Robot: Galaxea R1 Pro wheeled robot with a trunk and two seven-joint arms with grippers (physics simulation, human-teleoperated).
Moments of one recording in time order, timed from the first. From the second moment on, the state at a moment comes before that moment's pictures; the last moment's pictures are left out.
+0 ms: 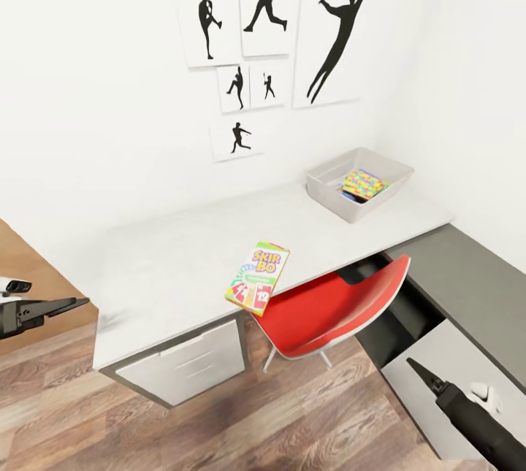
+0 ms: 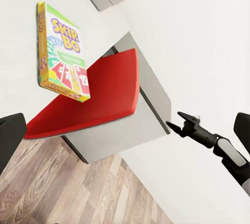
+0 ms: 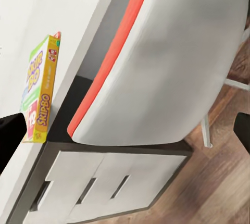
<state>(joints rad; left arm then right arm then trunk) -0.46 0.70 0.28 -1.10 0.44 0.86 -1.57 0.04 -0.09 -0.57 -1.52 -0.71 0.68 0.57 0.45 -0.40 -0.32</state>
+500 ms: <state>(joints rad) -0.44 0.70 0.27 -1.03 0.43 0.85 -1.57 0.04 -0.09 -0.57 -1.52 -0.71 0.67 0.58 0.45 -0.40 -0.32</state>
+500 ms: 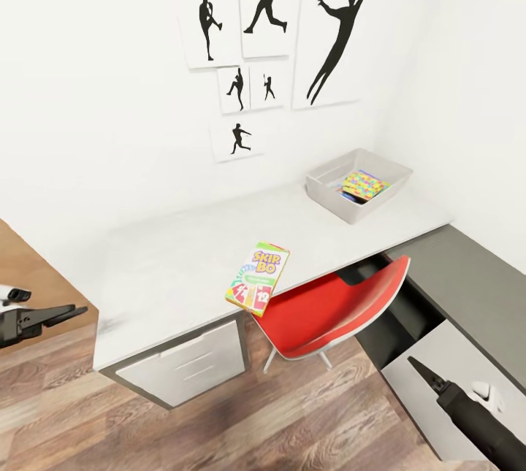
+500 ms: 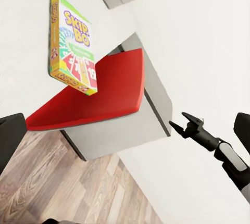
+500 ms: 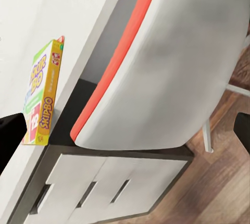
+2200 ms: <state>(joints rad) -0.44 0.70 0.27 -1.02 0.43 0.85 -1.57 0.04 -0.09 -0.57 -1.52 -0.70 0.63 0.58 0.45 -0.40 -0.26</state>
